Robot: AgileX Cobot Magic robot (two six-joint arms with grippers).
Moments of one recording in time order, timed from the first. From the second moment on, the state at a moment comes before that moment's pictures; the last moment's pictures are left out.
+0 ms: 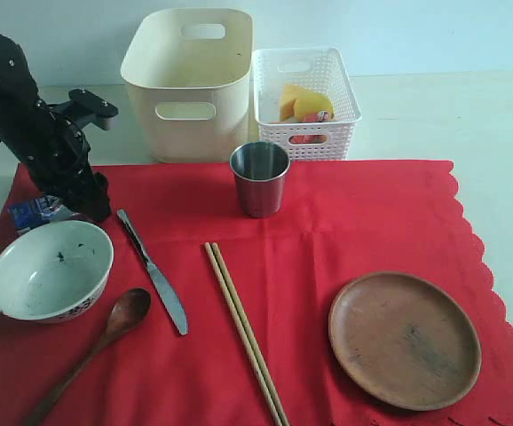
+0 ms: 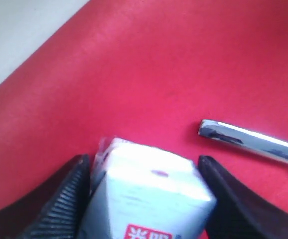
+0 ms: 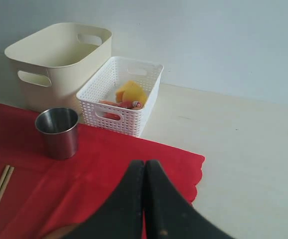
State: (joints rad) left arm -0.19 2.09 -1.34 -0.20 0.75 0.70; right arm 0.28 0.37 -0.45 0.03 0.51 -0.05
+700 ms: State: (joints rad) left arm -0.19 1.84 -1.35 -0.12 0.76 0.70; right arm 0.28 0.37 -0.45 0.03 0.51 -0.05
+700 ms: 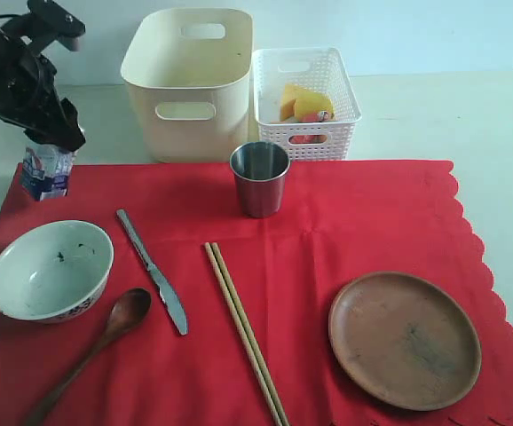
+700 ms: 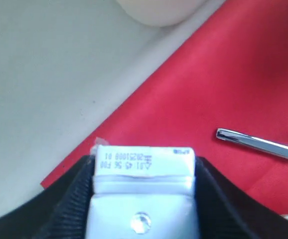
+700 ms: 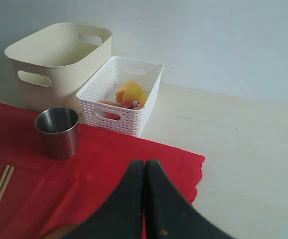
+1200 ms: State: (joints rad) left arm -0.19 1.68 -1.36 -0.21 0.78 0.70; right arm 0.28 0.37 -0.45 0.03 0.51 -0.05
